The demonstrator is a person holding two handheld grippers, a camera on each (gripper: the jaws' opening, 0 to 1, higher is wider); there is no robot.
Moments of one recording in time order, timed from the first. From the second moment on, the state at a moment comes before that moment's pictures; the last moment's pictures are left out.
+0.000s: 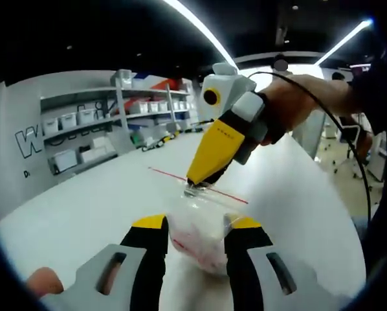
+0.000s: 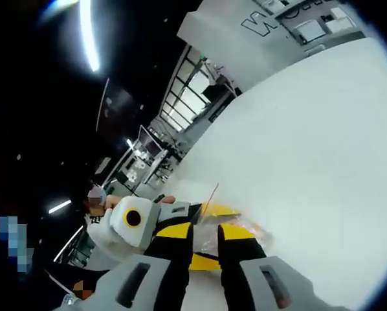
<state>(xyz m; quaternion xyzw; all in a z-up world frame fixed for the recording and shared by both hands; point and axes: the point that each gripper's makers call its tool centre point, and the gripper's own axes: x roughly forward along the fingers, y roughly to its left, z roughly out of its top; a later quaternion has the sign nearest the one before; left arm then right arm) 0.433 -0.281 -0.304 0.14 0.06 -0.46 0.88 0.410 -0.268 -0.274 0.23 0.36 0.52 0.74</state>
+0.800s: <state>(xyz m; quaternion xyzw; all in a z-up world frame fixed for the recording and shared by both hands) 0.431 -0.282 -0.302 0.14 0.06 -0.46 0.88 0.410 -0.265 -0.275 0.23 0.36 0.52 0.74</state>
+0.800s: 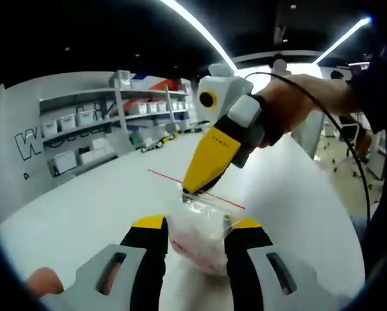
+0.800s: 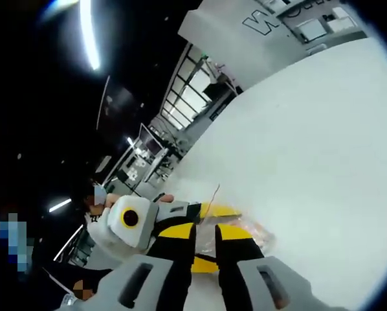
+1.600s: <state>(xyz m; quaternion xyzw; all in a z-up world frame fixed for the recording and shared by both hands) 0.430 -0.283 -0.300 0.14 0.06 -0.46 0.88 0.407 -0.266 -0.277 0.24 0.37 0.53 0.73</state>
